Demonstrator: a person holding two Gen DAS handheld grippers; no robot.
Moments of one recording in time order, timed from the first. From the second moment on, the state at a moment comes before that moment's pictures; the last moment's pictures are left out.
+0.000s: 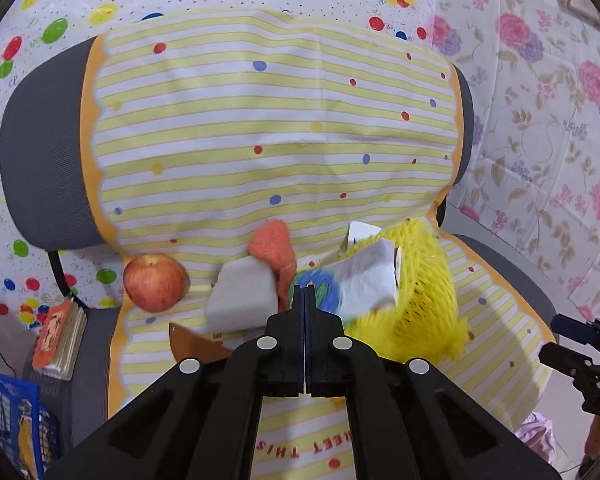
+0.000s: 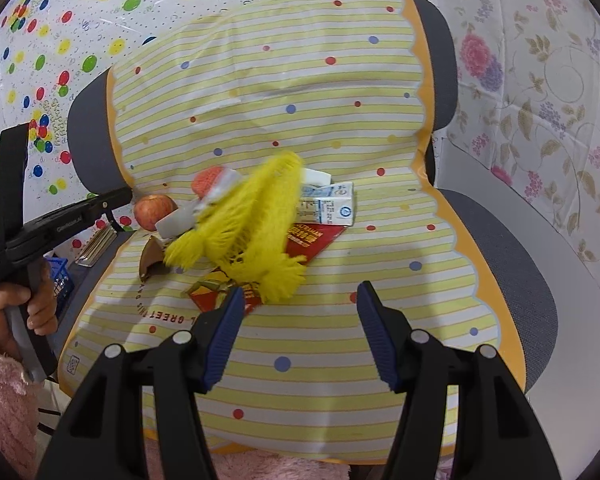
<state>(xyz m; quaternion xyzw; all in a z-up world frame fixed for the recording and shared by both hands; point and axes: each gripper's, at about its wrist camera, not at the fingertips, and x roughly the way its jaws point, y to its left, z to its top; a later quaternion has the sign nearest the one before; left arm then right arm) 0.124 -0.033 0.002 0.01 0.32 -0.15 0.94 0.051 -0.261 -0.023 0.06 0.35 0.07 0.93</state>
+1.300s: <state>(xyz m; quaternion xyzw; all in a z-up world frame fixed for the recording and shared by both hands) 0.186 -0.095 -0.015 0.04 0.32 -0.18 0.93 0.060 -0.288 -0.047 0.08 0.38 0.04 0.92</state>
